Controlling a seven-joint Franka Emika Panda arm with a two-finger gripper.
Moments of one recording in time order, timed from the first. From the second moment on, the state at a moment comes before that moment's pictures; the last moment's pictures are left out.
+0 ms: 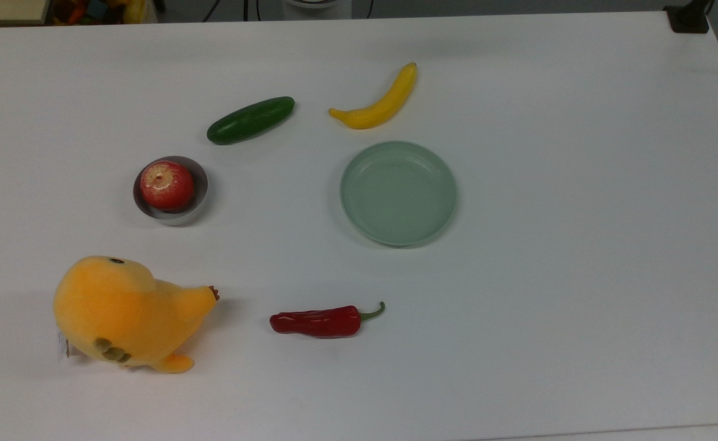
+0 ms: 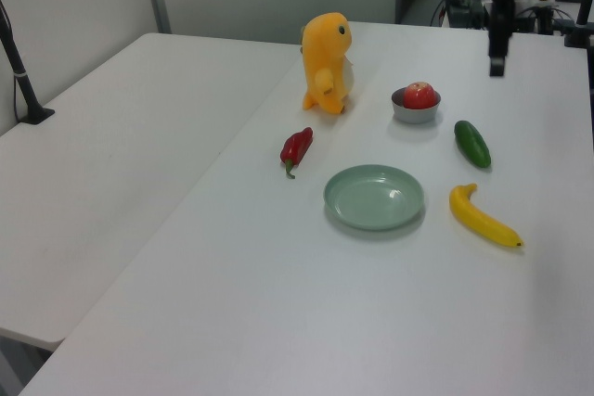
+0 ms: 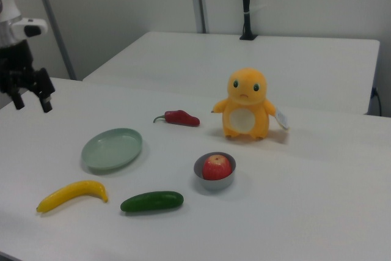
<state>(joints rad) 0.20 -0.21 0.17 -1.87 -0.01 1.58 0.23</state>
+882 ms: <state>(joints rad) 0.24 -0.13 0.20 -2.32 0.00 2.14 0.57</state>
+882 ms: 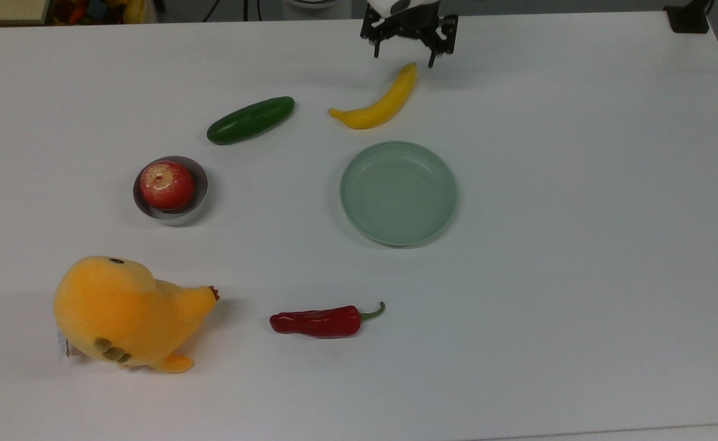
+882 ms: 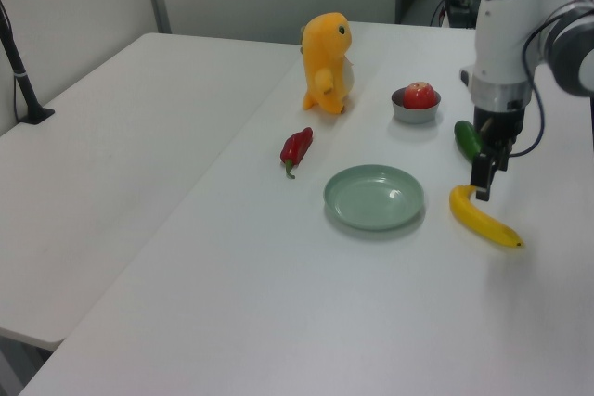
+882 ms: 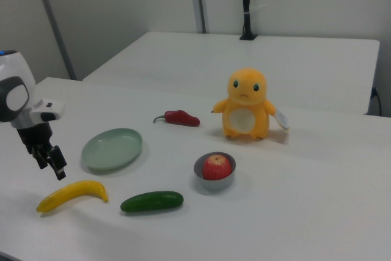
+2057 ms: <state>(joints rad) 0.19 0.02 0.20 -2.36 -0.03 2.34 0.60</state>
